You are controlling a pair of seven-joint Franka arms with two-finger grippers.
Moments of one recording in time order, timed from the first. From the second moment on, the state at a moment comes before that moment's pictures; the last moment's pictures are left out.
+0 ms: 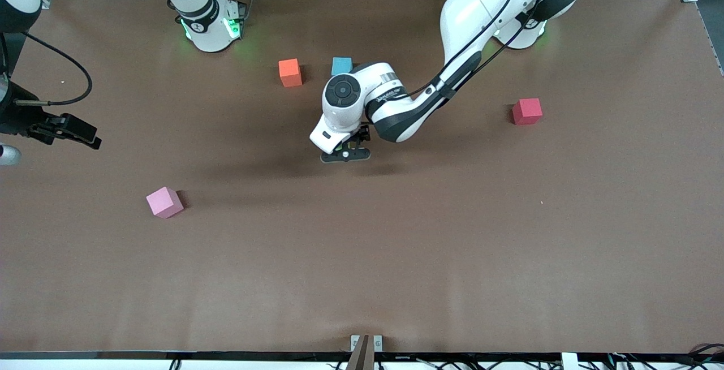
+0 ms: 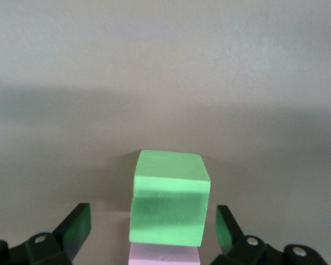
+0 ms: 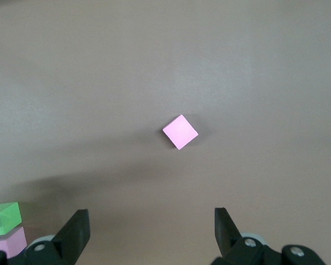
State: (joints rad) left arm -0.49 0.87 -0.56 -1.36 0.34 2.13 -1.17; right arm -0.07 0.09 0.05 -1.54 0.00 1.65 0.10
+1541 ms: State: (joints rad) left arm -0.06 0.40 -0.36 -1.44 0.23 1.80 -0.78; right arm -0.08 0.09 0.05 -1.50 0.01 1.65 0.10
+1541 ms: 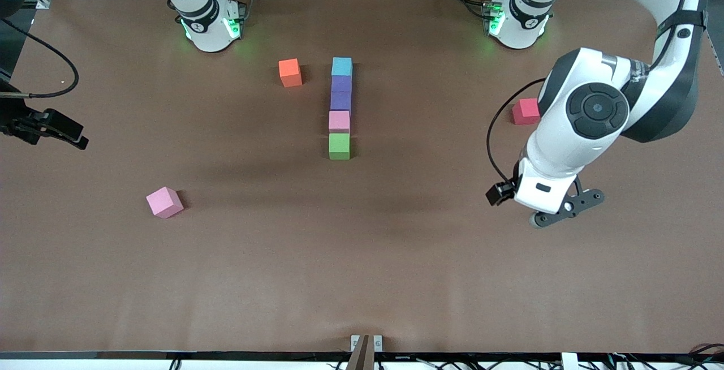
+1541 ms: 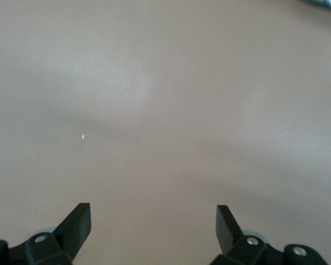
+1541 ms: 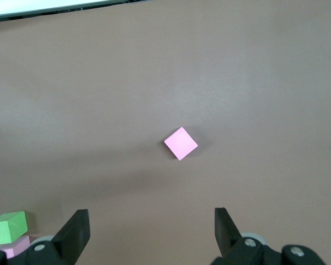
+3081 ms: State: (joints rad) left arm -0.06 0.02 -0.06 -1.48 0.01 1.53 -0.05; right arm -0.08 0.09 0.05 -1.48 0.06 1.65 0.10
